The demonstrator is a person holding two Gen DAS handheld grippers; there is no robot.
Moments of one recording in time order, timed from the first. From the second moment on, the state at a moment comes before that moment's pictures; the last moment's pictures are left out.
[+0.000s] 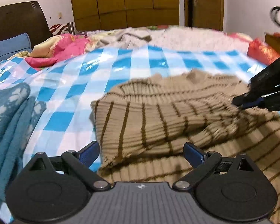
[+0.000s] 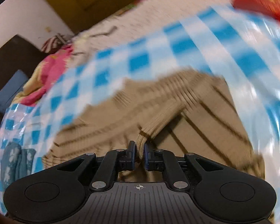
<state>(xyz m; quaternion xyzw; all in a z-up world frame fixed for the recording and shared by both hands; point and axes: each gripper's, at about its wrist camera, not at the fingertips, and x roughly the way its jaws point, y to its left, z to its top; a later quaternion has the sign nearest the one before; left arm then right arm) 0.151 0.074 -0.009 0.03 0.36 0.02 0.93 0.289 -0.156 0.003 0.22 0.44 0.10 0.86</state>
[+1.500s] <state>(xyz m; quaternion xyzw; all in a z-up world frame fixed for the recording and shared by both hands) 0.161 0.079 -0.015 0.02 0.36 0.05 0.93 0.276 -0.213 0.008 0.30 0.39 0.08 0.87</state>
